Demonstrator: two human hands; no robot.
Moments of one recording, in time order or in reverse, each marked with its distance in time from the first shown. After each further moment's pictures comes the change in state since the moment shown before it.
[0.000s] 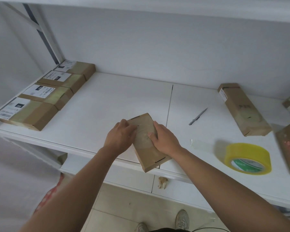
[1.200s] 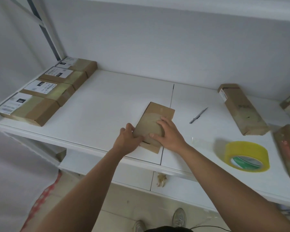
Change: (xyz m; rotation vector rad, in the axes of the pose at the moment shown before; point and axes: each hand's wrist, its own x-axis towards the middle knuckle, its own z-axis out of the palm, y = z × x) left_hand -0.012 0.030 0.001 -0.395 -0.270 -0.515; right_hand -0.005 0.016 -0.003 0.143 0.058 -0.009
